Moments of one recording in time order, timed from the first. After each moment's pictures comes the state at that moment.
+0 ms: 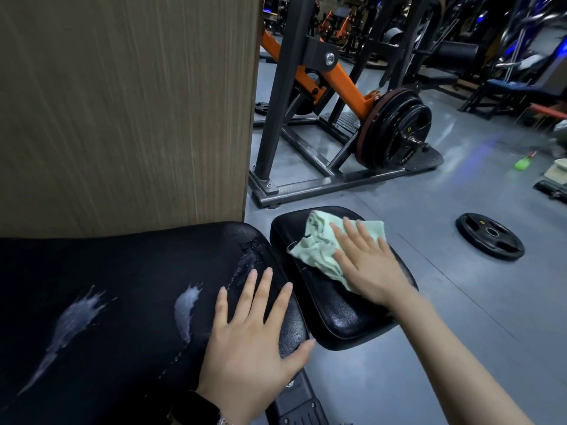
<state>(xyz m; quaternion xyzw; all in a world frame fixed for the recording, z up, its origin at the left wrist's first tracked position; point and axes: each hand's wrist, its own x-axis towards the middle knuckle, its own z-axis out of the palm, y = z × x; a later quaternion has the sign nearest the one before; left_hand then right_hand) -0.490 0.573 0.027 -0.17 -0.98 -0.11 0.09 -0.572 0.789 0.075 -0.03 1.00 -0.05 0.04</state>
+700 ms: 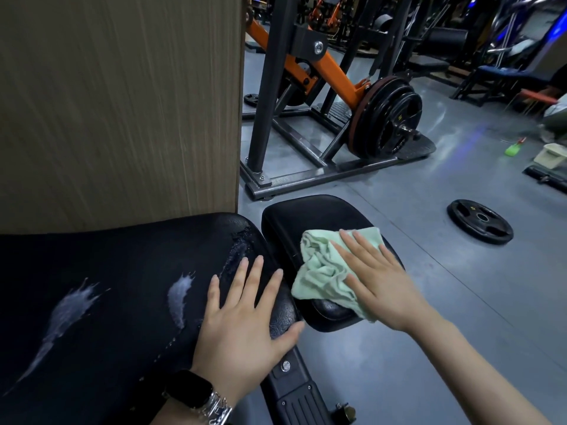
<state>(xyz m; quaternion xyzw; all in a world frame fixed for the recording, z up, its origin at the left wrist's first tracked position) -0.489 0.573 0.030 -0.17 -0.98 -0.08 0.07 -0.514 0.814 0.071 -0.12 0.99 -0.06 0.00</state>
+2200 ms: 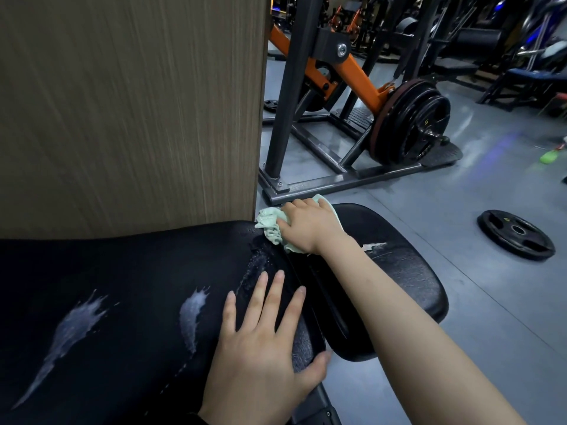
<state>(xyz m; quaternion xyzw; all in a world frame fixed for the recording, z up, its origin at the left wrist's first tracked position) -0.491 0.576 0.022 -0.17 -0.97 -0.13 0.14 -0.664 0.697 0.070 -0.12 0.99 0.02 0.02</state>
